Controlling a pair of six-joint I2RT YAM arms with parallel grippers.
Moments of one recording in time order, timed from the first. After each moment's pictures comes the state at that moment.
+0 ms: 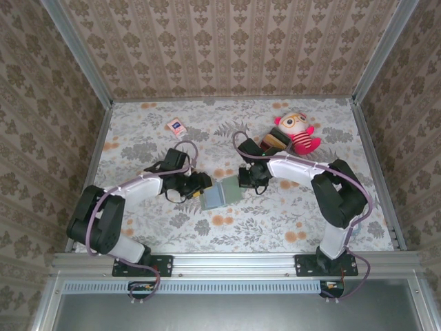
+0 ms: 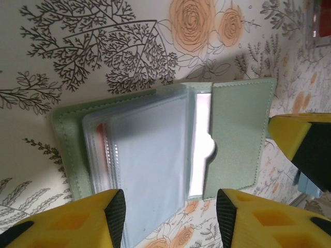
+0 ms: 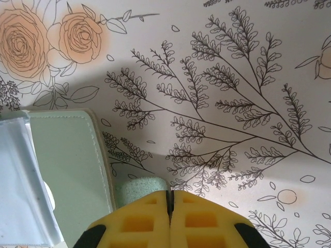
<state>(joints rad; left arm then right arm) -0.49 1.49 0.74 -0.29 0.53 -0.79 0.61 1.80 1.17 -0.63 -0.09 0.63</state>
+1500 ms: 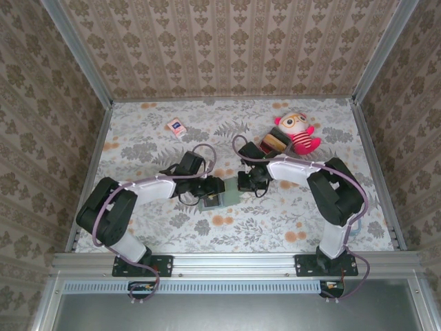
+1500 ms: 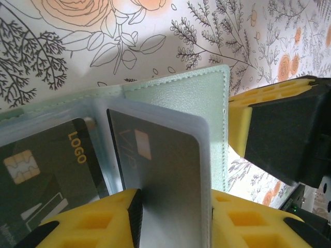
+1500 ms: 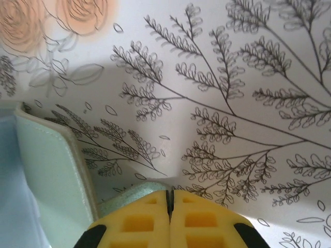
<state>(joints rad) -0.64 1.58 0.74 -0.11 0.52 -0.76 0.60 1.83 1.12 -0.54 -0.19 0.60</state>
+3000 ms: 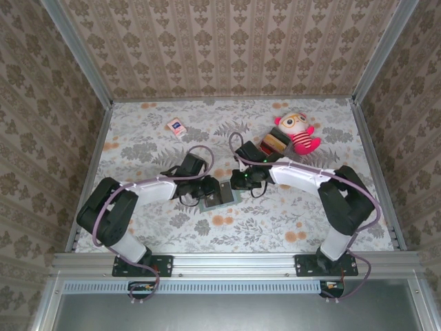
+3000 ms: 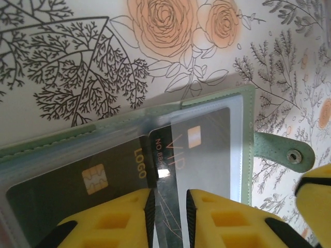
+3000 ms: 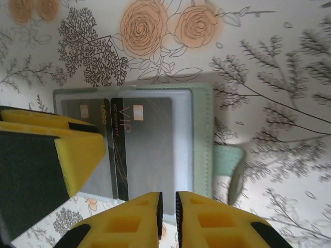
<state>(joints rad) -0.65 1.58 0.73 -0.11 0.34 -0.87 0.66 1.74 1.11 -0.48 -0.22 0.59</state>
